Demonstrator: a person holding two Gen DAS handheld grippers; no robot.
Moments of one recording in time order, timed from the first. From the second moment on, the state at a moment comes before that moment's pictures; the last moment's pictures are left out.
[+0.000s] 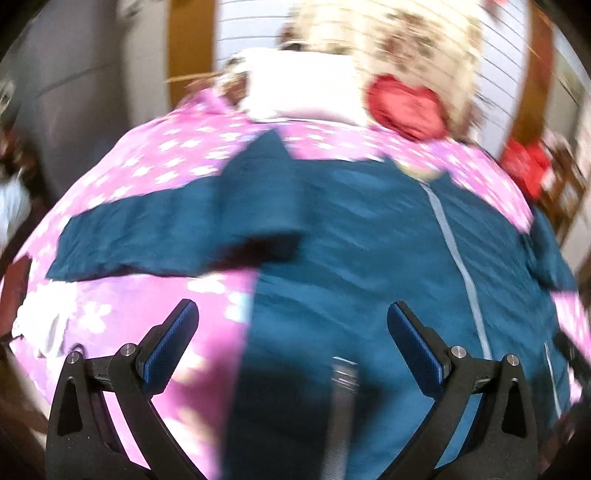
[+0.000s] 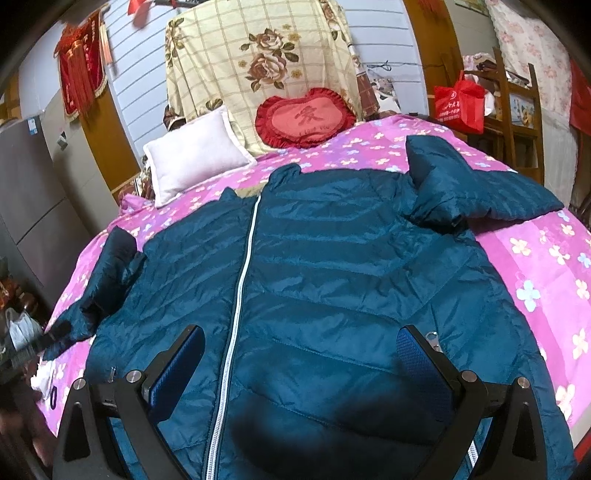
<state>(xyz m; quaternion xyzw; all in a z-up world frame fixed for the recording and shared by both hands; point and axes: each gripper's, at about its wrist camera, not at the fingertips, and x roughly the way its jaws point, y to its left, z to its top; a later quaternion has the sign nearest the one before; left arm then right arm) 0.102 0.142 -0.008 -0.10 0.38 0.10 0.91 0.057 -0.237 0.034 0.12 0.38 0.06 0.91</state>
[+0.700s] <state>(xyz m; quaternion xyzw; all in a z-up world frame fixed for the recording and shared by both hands) 0.146 0.434 -0.088 -0.14 0.50 0.27 0.81 0.070 -0.237 0.018 0.11 0.43 0.06 0.89</state>
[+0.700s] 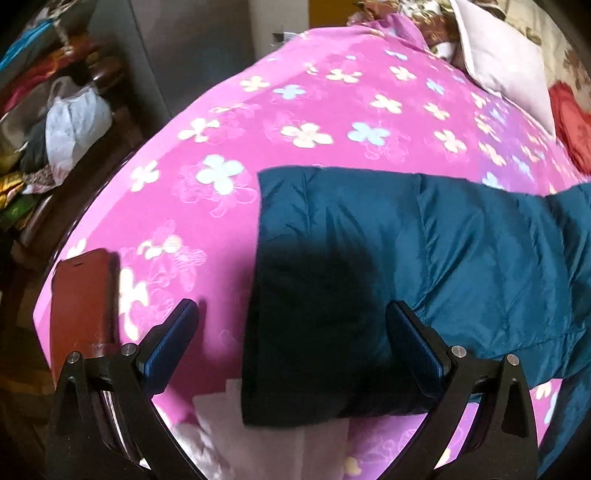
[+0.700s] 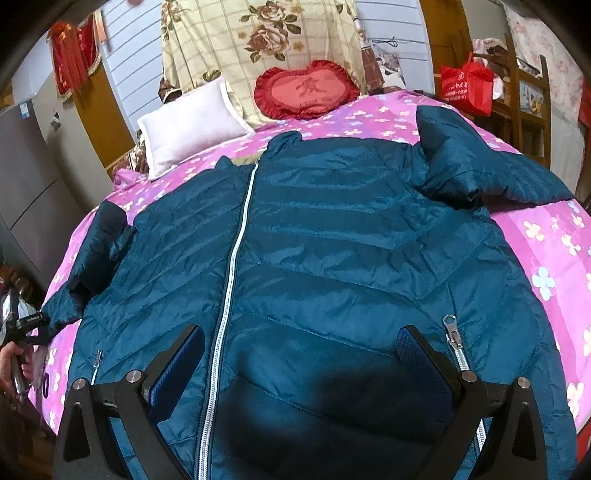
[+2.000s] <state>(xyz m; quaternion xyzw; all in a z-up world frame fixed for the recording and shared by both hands) 0.215 0.126 0.129 -0.24 0.29 -0.22 0.90 0.056 -0.285 0.062 0.00 0.42 -0.06 0.91</state>
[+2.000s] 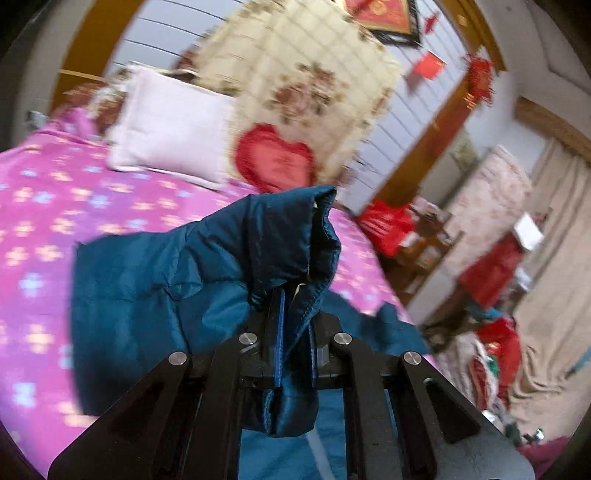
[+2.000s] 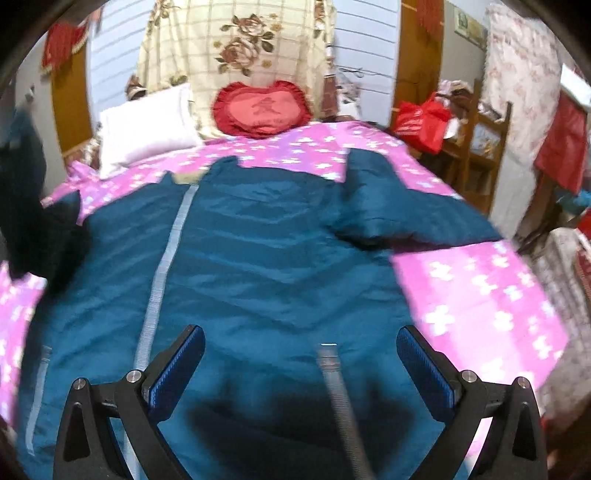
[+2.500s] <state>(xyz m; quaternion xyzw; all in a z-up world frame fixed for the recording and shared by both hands) 0.307 -0.091 0.080 -0.22 0.38 -0.32 0.84 0.032 -0.359 0.015 0.07 0.45 -0.06 0.89</state>
